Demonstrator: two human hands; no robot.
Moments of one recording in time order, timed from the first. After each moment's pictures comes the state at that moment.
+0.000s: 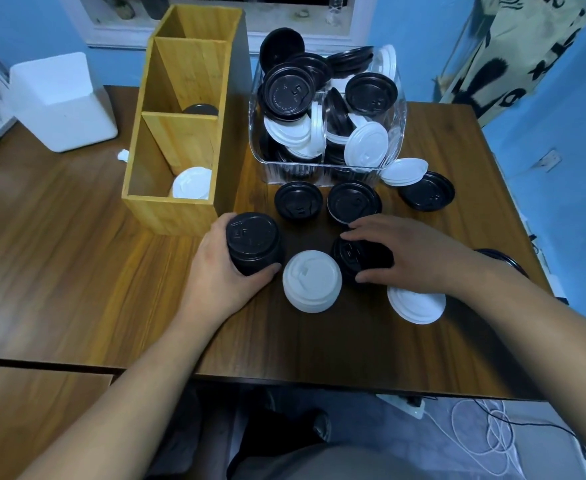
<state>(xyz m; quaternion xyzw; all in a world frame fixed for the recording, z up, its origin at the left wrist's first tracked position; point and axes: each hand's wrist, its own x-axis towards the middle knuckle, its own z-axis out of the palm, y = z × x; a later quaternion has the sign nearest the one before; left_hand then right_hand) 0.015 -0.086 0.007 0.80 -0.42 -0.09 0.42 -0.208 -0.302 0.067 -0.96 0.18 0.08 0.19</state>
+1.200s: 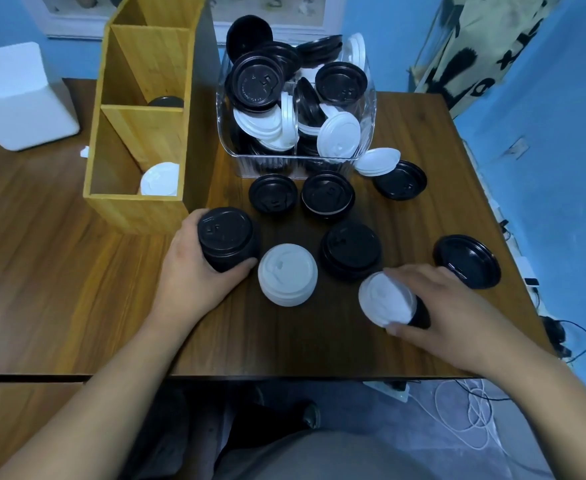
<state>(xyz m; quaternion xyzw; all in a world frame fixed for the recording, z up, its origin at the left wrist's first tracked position) 0.013 -0.087 0.009 0.80 -0.42 -0.09 0.41 -0.320 -0.248 0.045 -0.92 0.33 0.03 0.20</state>
